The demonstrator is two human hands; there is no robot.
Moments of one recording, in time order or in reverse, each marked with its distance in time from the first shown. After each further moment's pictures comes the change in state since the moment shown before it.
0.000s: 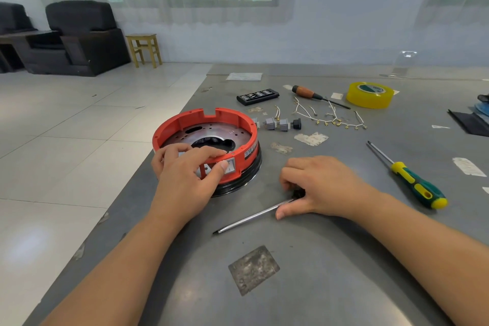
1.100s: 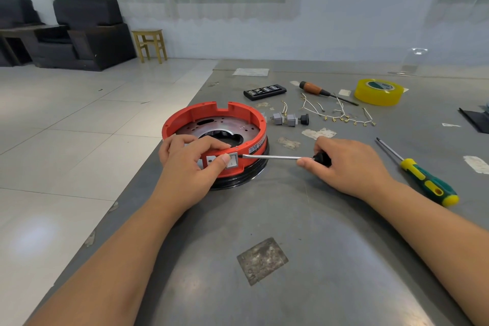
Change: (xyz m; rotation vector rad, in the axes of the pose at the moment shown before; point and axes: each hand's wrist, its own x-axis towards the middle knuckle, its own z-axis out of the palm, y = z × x) left_hand 0.004 -0.016 -0.006 -0.088 -0.088 -0.046; right_hand -0.006 0.033 0.010 -0.065 0.207 0.393
